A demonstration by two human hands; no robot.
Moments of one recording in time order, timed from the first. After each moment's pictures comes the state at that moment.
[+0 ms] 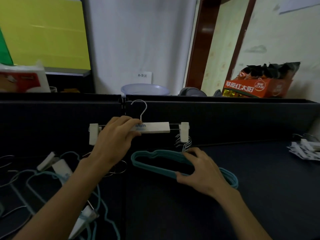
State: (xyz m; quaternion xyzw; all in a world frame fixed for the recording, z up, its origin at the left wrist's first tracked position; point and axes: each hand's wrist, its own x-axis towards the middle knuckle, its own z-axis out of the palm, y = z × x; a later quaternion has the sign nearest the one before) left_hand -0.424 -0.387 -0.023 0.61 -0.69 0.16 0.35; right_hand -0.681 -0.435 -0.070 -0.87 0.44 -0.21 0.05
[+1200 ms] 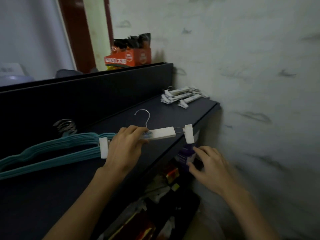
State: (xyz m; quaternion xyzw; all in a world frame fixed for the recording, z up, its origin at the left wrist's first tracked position) left_hand -0.707 -0.363 -0.071 0.37 -0.85 0.02 0.36; right_hand -0.934 -0.246 -0.120 -0.62 0.74 -0.25 -0.09
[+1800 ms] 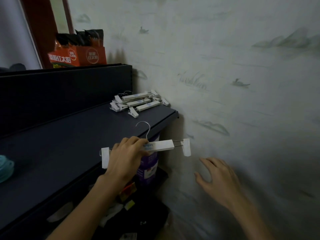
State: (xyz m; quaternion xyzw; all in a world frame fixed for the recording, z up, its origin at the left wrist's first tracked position) left_hand -0.952 -0.359 -0.097 0.37 -0.87 0.00 0.32; right_hand -1.181 -0.203 -0.122 -0.57 0.80 -0.19 -0.10
